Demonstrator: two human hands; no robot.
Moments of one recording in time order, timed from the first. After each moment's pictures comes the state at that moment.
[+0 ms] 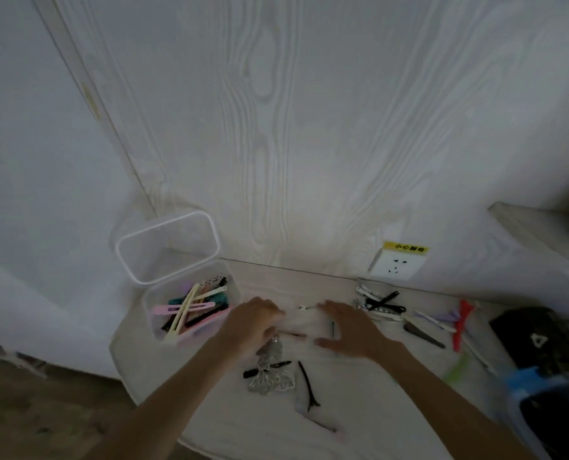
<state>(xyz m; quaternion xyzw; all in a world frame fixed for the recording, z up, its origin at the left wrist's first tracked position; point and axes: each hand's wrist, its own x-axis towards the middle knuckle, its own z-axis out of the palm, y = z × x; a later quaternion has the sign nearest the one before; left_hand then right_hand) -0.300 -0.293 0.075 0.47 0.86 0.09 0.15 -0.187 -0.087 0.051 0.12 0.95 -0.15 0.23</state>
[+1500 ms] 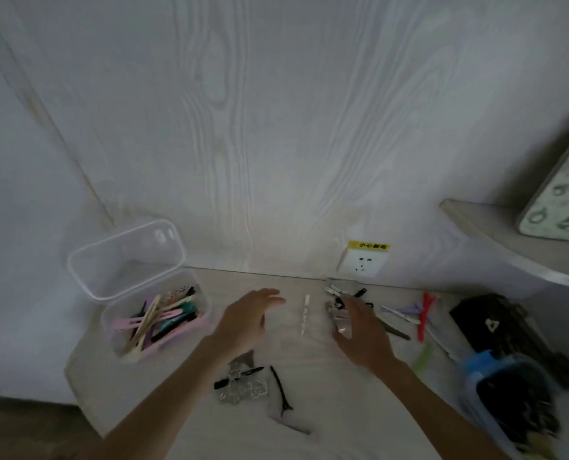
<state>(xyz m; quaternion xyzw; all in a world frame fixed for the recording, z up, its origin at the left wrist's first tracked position) -0.286 -0.250 0.089 0.45 0.85 0.21 0.15 -0.134 -0.062 0.061 0.30 0.93 -0.20 0.01</state>
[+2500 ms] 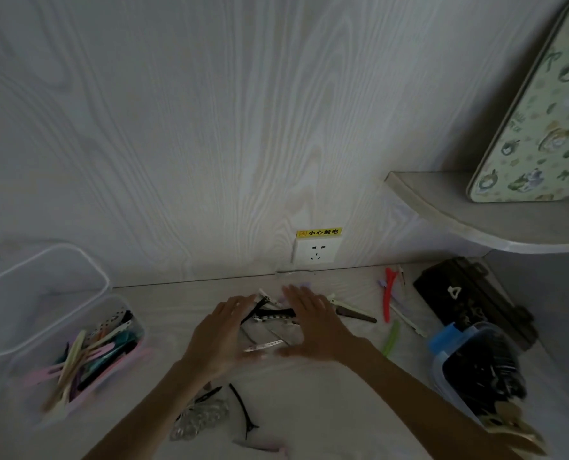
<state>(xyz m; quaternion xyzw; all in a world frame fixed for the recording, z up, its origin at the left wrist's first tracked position) -0.283 -0.213 0.040 0.49 0.84 0.14 0.18 -0.150 -0.043 0.044 0.16 0.95 -0.21 0.15</state>
